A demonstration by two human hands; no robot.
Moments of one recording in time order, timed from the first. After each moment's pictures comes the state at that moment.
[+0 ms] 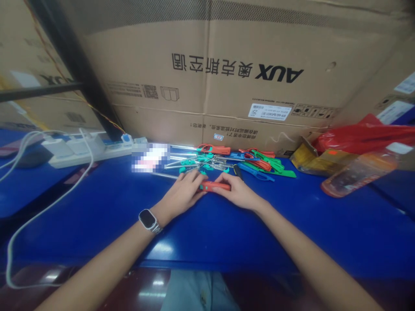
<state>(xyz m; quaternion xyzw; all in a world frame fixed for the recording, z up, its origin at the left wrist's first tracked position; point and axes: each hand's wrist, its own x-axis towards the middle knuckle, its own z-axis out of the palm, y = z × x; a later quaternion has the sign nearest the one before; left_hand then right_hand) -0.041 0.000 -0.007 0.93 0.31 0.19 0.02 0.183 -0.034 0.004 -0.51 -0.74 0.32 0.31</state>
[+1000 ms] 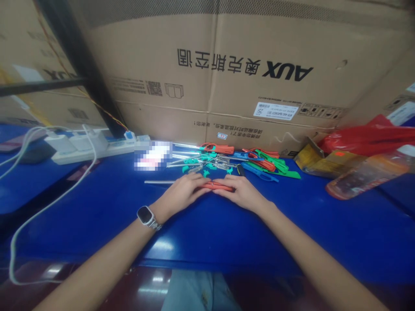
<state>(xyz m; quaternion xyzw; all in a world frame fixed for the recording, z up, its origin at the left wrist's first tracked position) -0.050 0.005 -0.002 0.92 0.27 0.23 0.14 0.187 -0.036 0.003 -0.48 -0.83 0.15 0.24</state>
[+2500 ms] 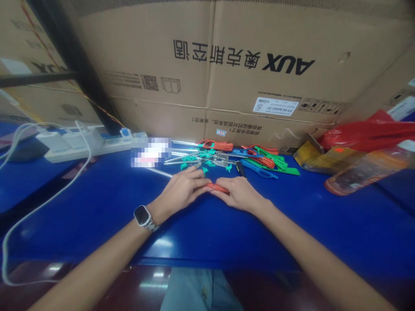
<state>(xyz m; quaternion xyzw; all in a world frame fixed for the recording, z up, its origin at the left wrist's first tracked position) -0.048 -0.002 0.010 0.94 0.25 0.24 0.08 0.175 -0.044 0.009 -0.47 -0.87 0.04 0.15</state>
